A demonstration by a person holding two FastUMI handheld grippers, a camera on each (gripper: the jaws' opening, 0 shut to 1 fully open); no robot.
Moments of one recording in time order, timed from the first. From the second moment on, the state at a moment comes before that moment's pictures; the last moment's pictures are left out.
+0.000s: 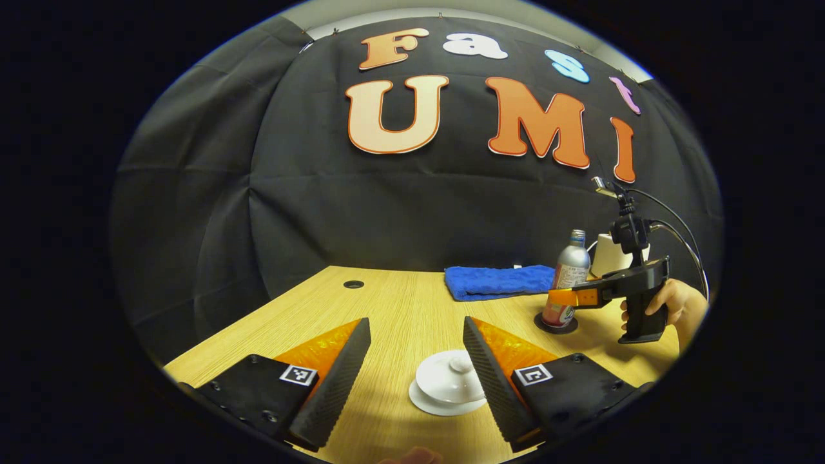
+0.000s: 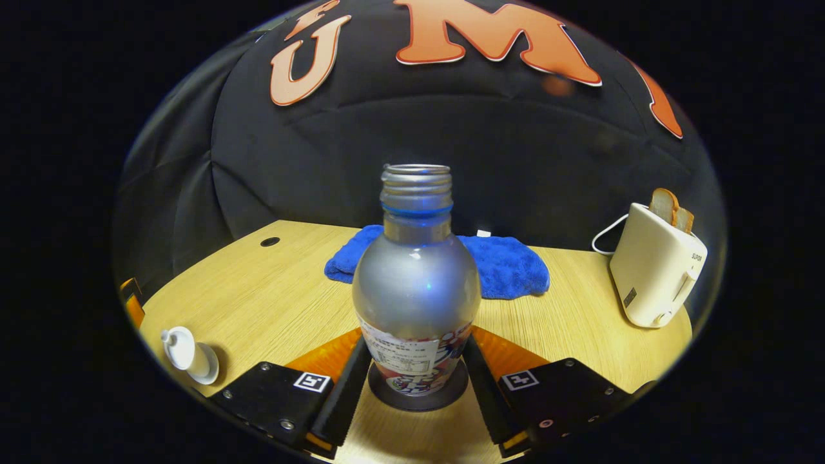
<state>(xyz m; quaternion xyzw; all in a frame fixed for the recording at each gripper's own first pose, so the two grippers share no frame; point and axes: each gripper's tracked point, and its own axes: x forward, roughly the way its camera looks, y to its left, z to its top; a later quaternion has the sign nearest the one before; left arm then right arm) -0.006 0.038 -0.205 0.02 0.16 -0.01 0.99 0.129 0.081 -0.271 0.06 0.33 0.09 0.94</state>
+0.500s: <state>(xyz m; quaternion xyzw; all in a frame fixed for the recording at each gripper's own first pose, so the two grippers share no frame) -0.008 0.019 -0.164 0.01 0.11 -0.01 0.99 0.092 0.061 -0.185 0.06 0.26 0.10 0.96</state>
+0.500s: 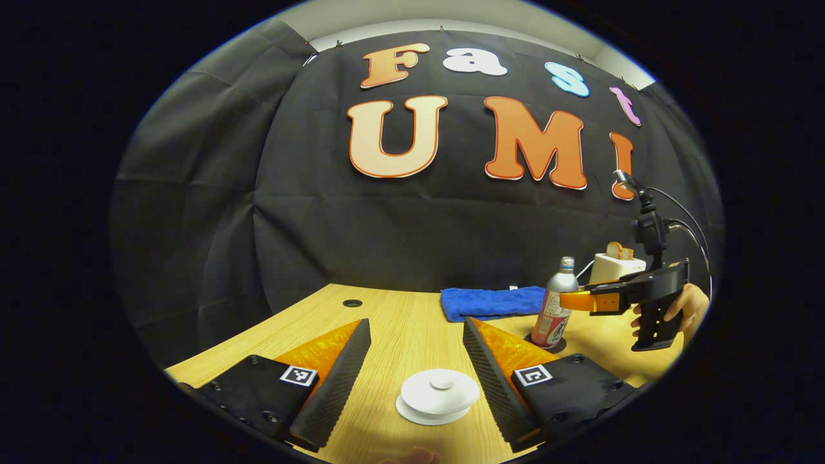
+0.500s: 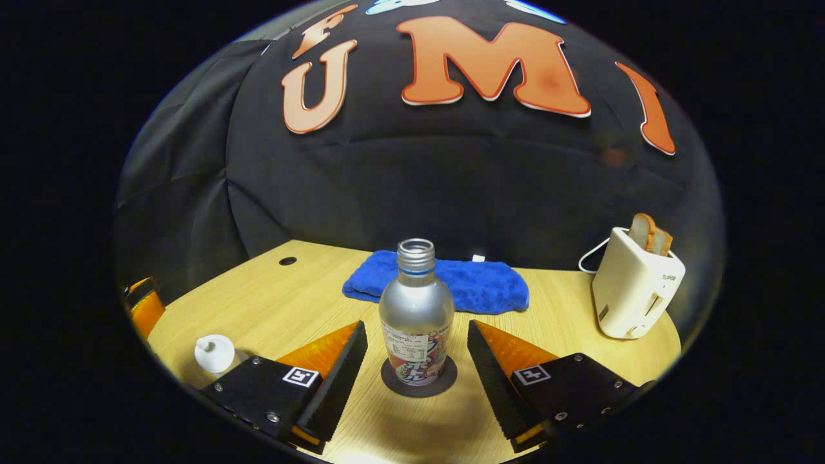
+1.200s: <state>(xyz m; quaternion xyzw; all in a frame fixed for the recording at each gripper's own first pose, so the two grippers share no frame) -0.016 -0.039 -0.085 0.01 0.04 -0.03 1.00 0.002 0.015 -0.063 0.04 0.10 0.06 0.99</state>
